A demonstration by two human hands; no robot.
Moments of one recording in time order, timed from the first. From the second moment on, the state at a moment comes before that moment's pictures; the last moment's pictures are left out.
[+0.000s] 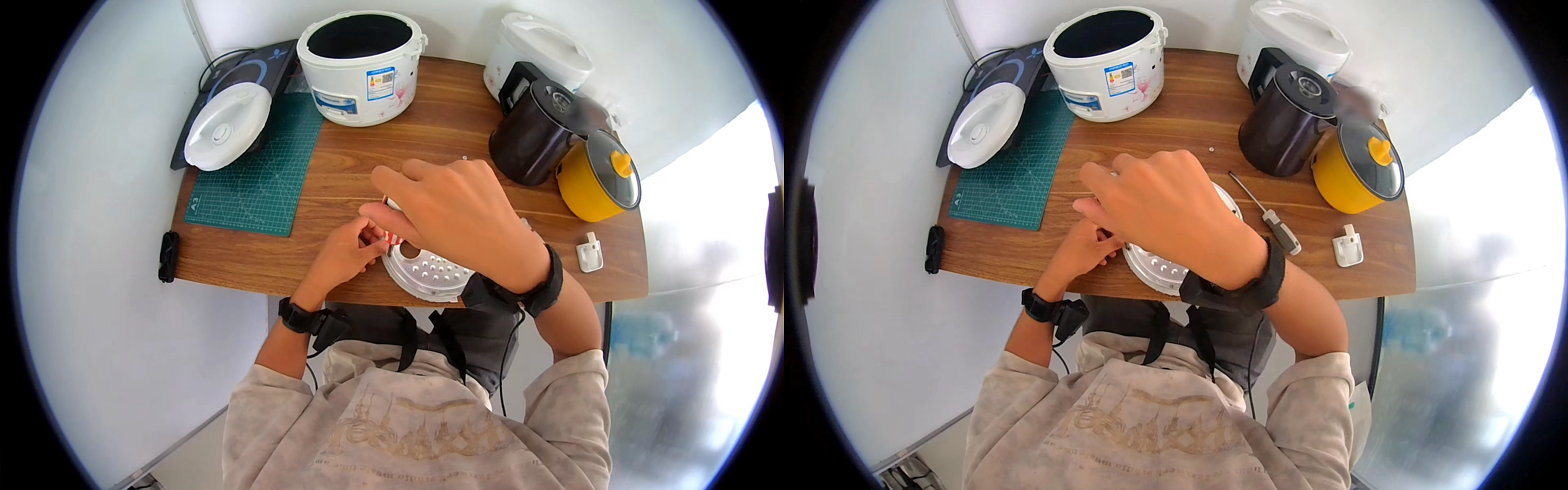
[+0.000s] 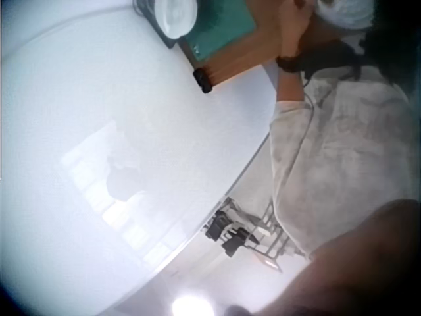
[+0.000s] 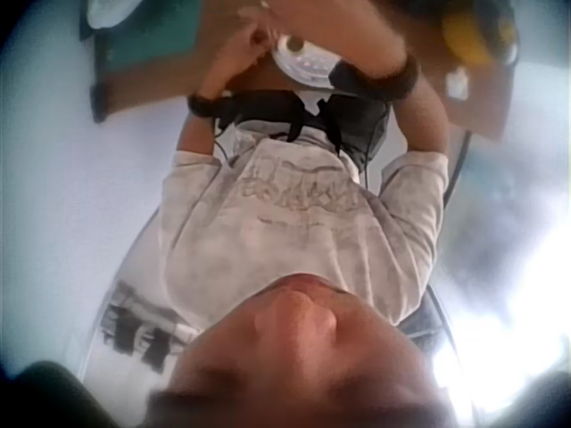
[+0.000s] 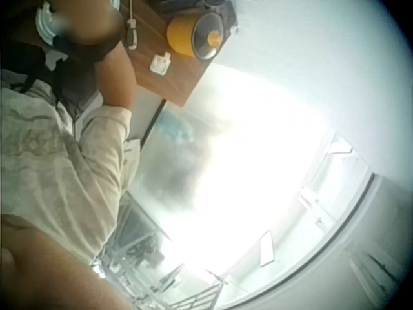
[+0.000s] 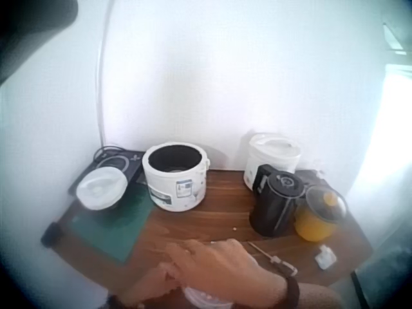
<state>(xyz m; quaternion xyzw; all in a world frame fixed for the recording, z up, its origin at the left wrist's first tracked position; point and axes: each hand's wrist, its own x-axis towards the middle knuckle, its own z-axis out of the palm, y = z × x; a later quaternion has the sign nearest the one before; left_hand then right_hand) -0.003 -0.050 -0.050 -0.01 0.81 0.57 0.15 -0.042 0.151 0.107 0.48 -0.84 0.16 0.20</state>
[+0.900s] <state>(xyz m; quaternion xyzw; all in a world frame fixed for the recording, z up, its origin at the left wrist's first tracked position) 0.018 -0.039 0.039 0.13 0.80 0.58 0.01 -0.019 0.157 0.127 0.52 -0.82 0.22 0.12</state>
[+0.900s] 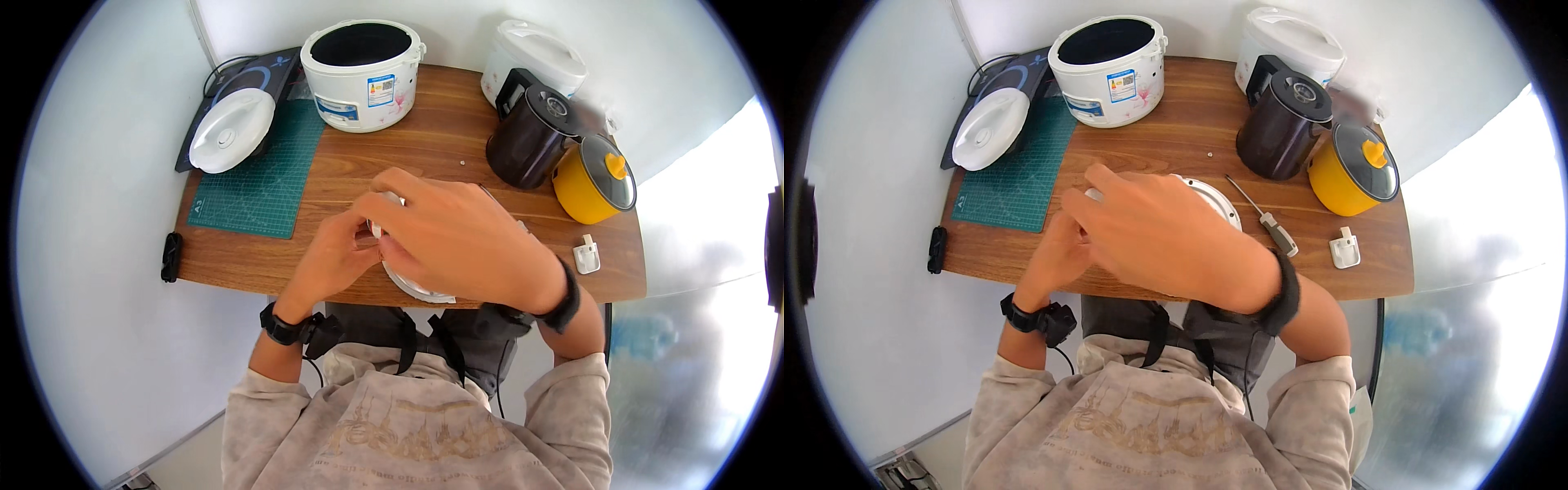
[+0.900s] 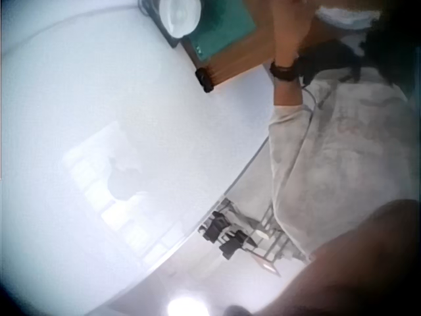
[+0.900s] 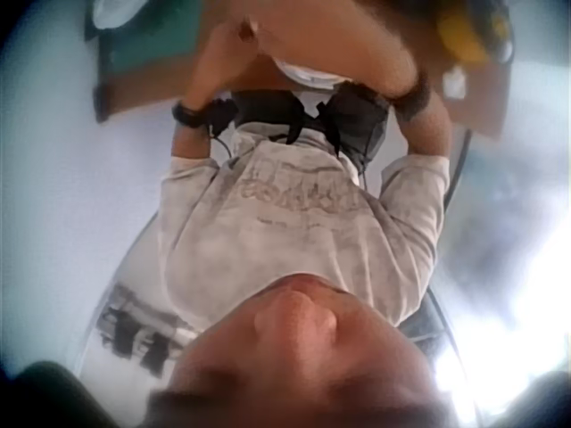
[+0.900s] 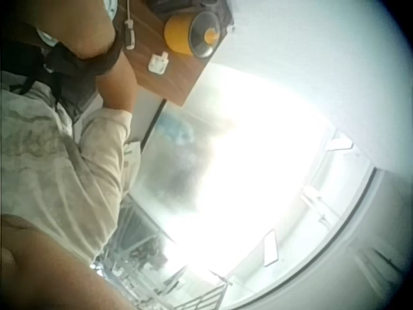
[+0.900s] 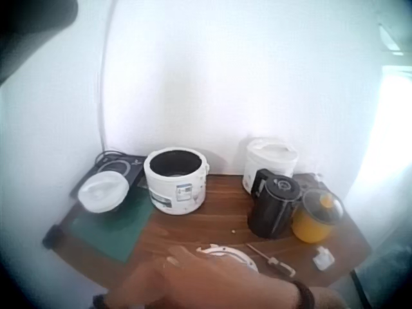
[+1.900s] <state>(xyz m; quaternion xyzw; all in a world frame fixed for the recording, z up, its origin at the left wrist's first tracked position) 0.012 -0.044 0.008 0.13 0.79 0.60 0.04 -0.018 0.155 0.116 0.48 -0.84 0.23 0.12</state>
